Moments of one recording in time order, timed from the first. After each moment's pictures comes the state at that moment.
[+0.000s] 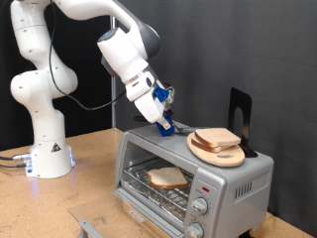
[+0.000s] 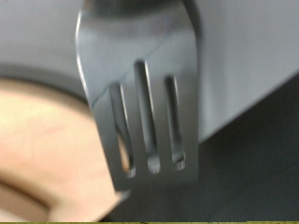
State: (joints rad) arm 0.37 -0.34 0.02 -2.63 0.96 2.75 -0.39
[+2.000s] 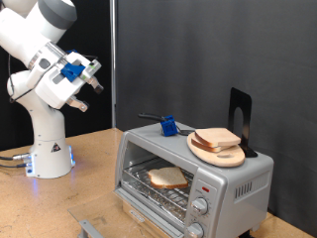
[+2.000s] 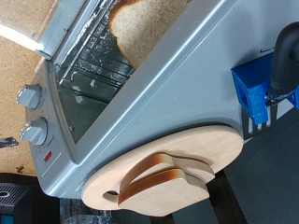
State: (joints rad) arm 0.04 -0.70 -0.33 -2.74 0.81 2.31 -0.54
